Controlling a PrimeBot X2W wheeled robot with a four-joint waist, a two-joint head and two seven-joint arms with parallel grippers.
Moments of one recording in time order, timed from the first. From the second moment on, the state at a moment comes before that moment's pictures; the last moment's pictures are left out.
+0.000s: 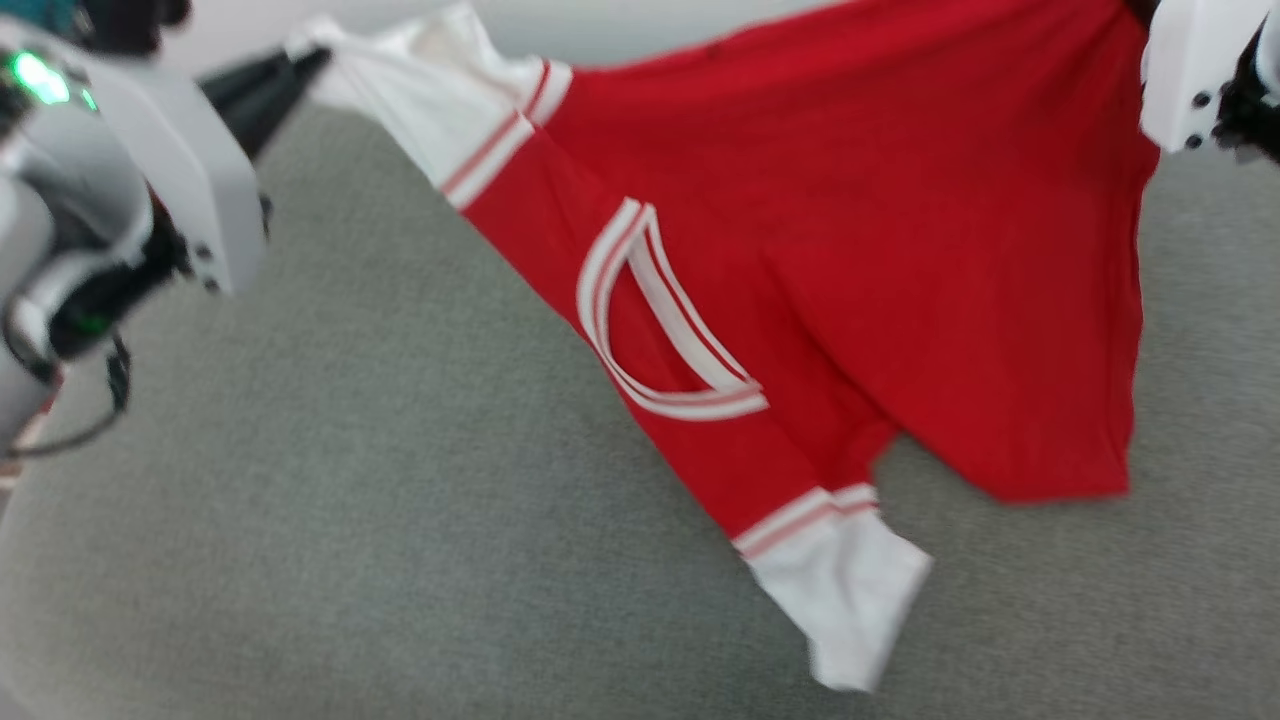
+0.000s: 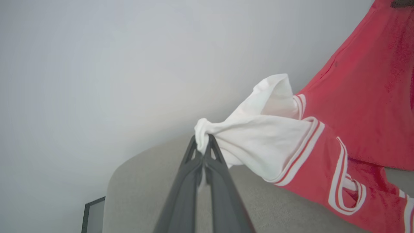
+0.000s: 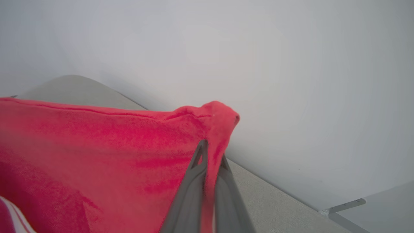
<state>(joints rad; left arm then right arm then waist) -1.22 0.88 -1.04 0.28 -1.09 -0.05 0.16 -1.25 -0.48 0.62 0.67 0.68 0.13 0.47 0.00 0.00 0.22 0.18</state>
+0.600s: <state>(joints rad) -1.53 0.78 -1.02 0.49 -1.03 -0.12 0.22 -1.23 -0.45 0.35 0.46 0.53 0.13 0.42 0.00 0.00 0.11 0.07</state>
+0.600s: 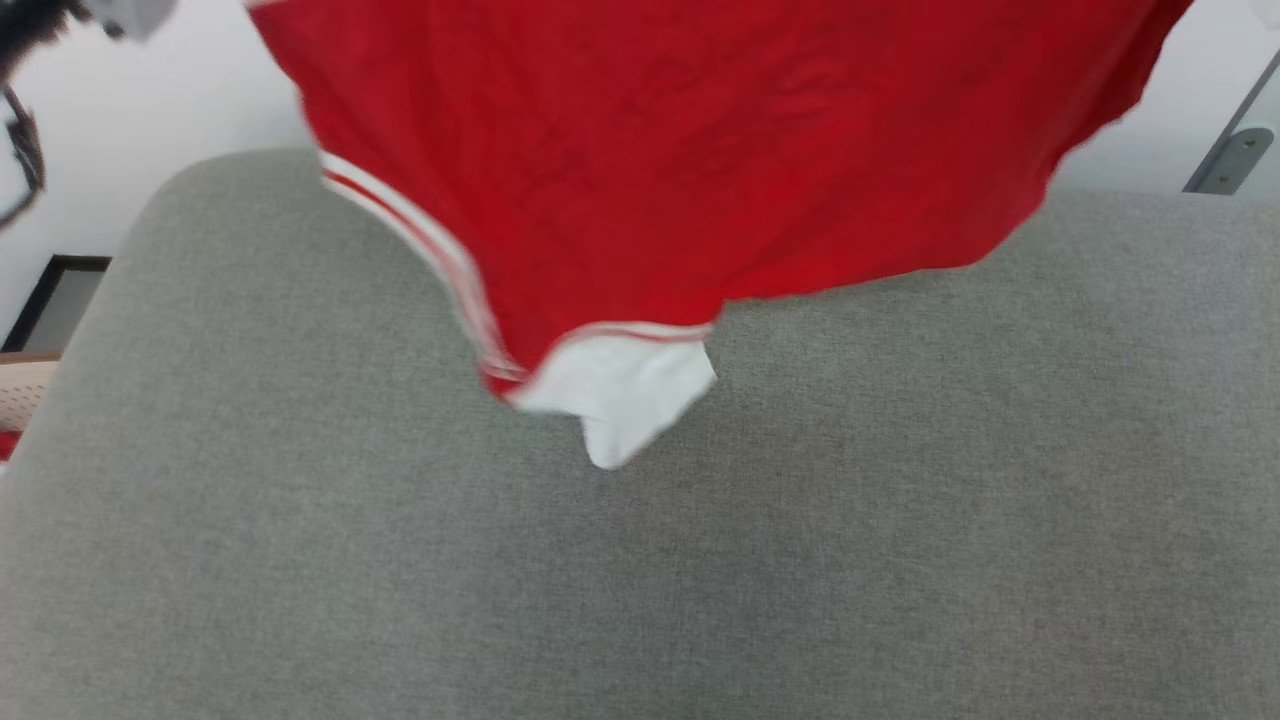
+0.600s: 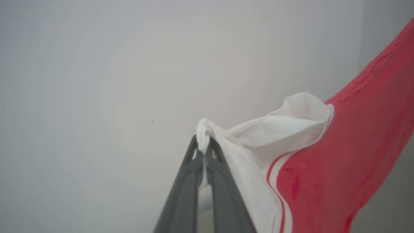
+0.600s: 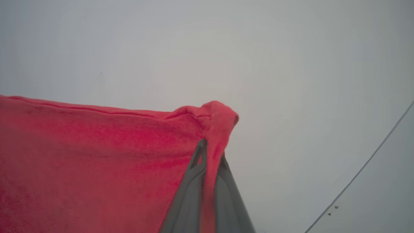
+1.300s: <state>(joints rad) -1.84 0.65 -1.03 0.80 -0.88 -0.13 0.05 -1.34 -0.28 0.18 0.47 0.29 0.13 0.29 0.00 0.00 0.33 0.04</state>
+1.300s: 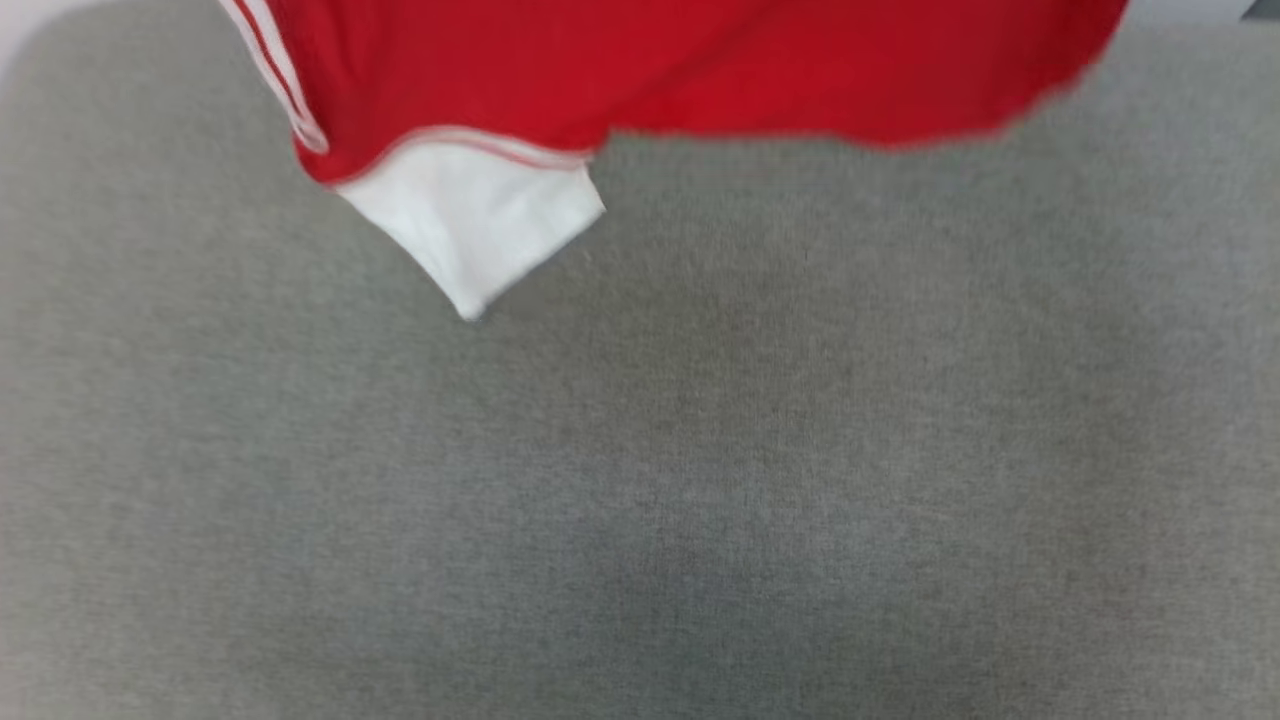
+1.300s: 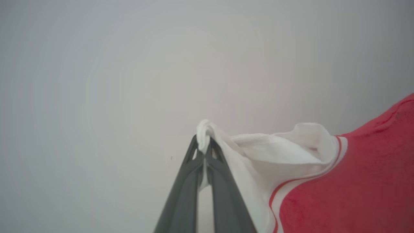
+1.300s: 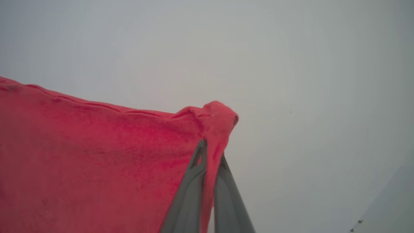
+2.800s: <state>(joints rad) -0.87 0.98 -1.27 0.08 -1.13 0.09 0.10 -0.60 -0.48 0.44 0.46 0.63 0.13 0.30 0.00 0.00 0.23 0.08</state>
